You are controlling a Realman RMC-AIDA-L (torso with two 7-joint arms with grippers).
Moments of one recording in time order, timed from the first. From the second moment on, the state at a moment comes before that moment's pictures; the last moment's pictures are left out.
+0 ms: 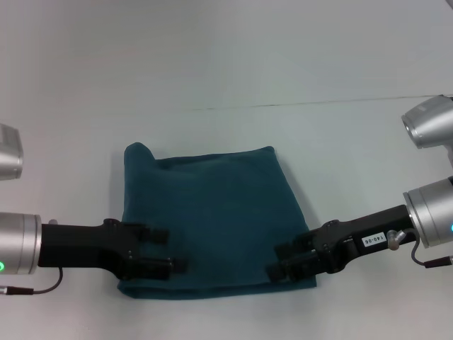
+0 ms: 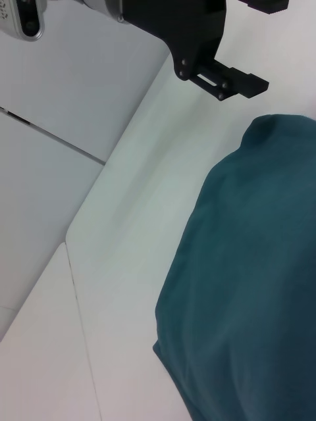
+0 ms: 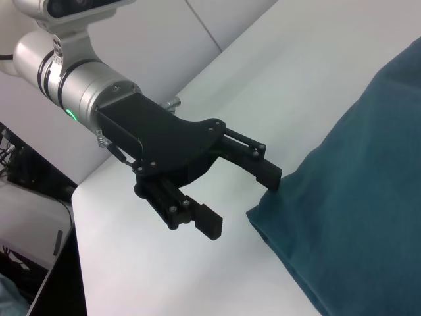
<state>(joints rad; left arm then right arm) -0.58 -2.09 0.80 0.78 2.14 1.59 -1.72 0.68 2.05 -0.78 -0.67 -2.21 -1.68 1.90</state>
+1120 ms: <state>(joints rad) -0.58 -2.10 0.80 0.78 2.15 1.58 -1.71 0.68 2.05 -0.78 -0.67 -2.21 -1.68 1.90</state>
